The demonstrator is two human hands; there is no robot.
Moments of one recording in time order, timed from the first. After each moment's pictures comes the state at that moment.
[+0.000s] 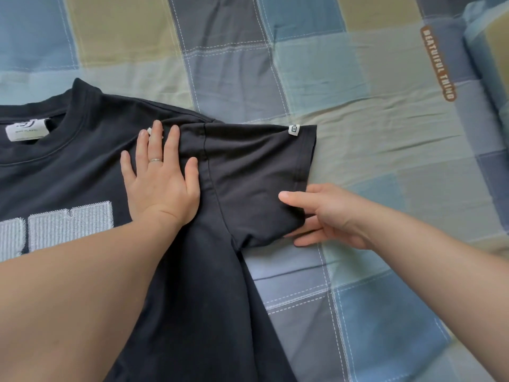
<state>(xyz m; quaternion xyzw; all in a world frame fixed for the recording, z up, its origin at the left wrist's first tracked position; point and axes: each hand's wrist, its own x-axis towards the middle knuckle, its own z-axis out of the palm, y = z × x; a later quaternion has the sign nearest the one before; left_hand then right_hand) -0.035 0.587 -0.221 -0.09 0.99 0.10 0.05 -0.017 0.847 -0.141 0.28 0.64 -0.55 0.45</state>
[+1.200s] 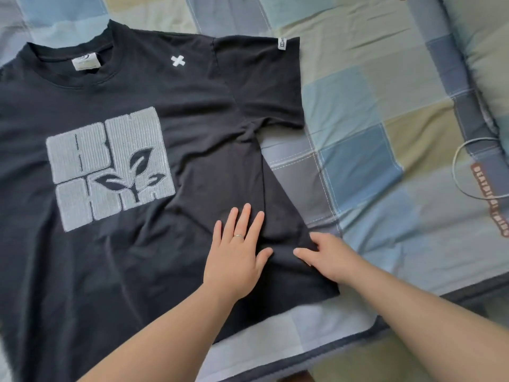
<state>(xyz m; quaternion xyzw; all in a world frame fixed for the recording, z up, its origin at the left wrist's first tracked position) 0.294 0.606 -0.152 0.18 0.93 0.10 0.31 0.309 0.828 -0.138 0.22 0.81 -0.33 0.44</state>
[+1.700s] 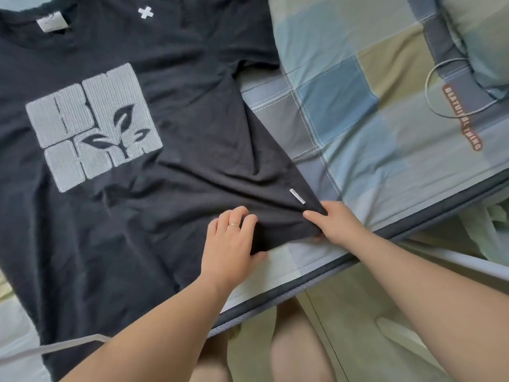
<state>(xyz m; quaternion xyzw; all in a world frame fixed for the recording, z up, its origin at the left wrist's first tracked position) 0.387 0.579 -0.139 0.25 0.93 0.08 0.25 0.399 0.824 -0.123 0.37 0.75 -0.44 0.33</state>
